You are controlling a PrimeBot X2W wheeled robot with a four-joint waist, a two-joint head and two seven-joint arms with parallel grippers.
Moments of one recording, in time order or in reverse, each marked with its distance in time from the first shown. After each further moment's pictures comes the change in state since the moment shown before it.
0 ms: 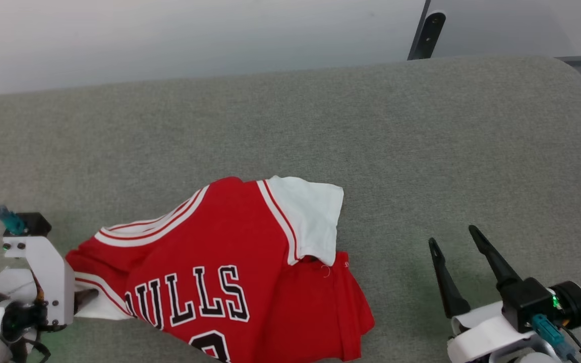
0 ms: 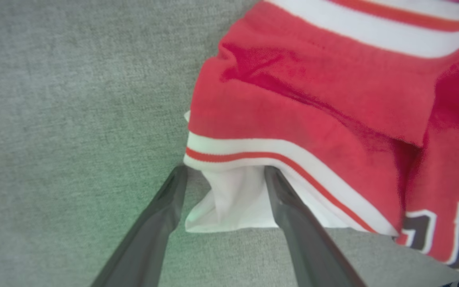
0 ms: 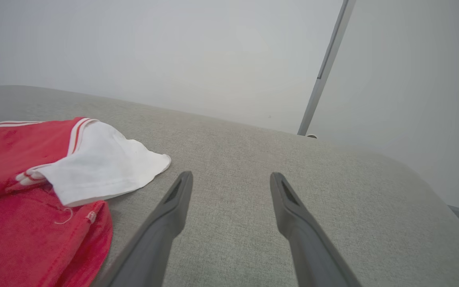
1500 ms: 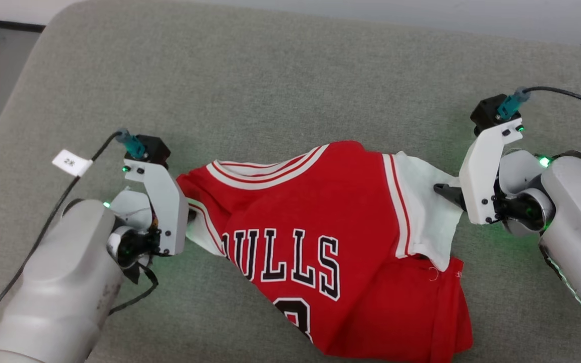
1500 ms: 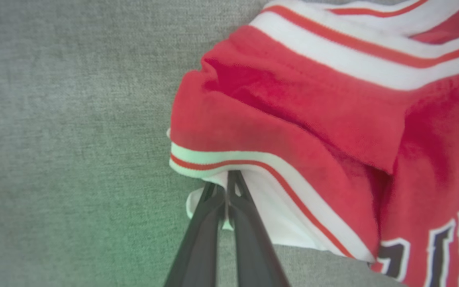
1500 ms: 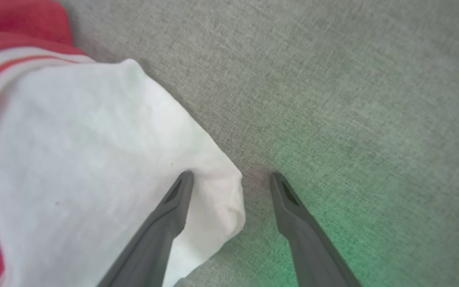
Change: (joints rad) left arm -0.331 -0.282 -0.210 0.156 0.026 -0.036 -0.109; right arm -0.835 -0.256 0.572 0.626 0.790 0.000 0.944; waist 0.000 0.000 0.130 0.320
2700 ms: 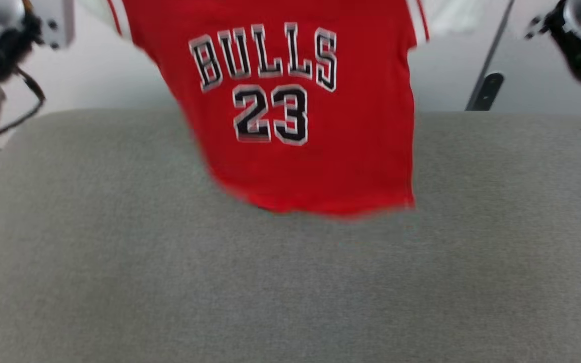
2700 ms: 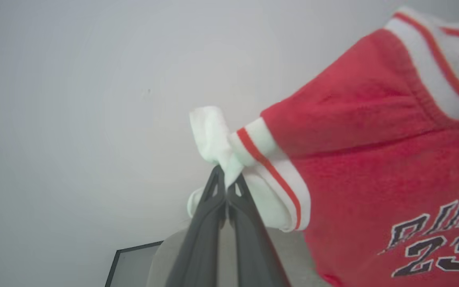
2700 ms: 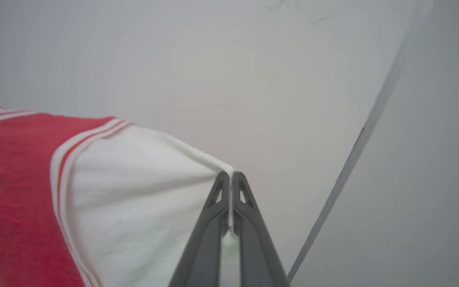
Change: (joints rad) left arm -0.599 0.109 -0.094 0.178 0.170 0.009 -0.295; right arm -0.505 0.086 -0.034 0.358 -0.224 0.000 -0.821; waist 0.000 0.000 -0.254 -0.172
